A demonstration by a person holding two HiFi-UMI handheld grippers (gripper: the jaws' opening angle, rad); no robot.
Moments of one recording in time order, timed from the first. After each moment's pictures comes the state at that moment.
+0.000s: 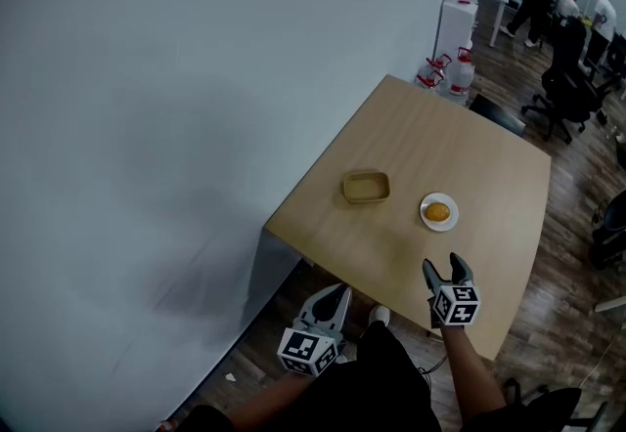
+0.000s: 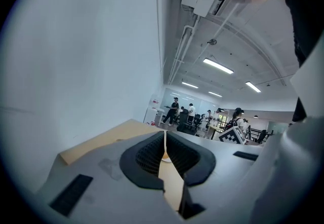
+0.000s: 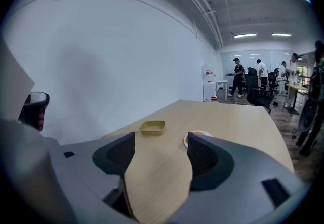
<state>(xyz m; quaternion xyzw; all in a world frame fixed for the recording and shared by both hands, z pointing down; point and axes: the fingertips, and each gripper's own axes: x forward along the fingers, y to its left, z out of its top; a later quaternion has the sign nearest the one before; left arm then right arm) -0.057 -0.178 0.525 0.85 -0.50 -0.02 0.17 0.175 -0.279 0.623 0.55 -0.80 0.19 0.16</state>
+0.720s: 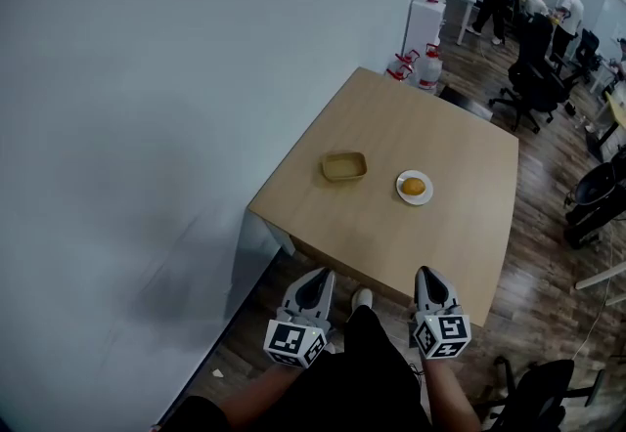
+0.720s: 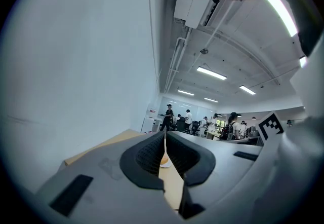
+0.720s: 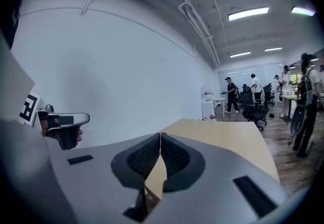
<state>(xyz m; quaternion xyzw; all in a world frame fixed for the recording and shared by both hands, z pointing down) -0.072 -0.114 0.488 0.86 -0.50 -0.06 0.11 0.132 -0.124 0.512 0.58 -0.80 0.12 0.08</state>
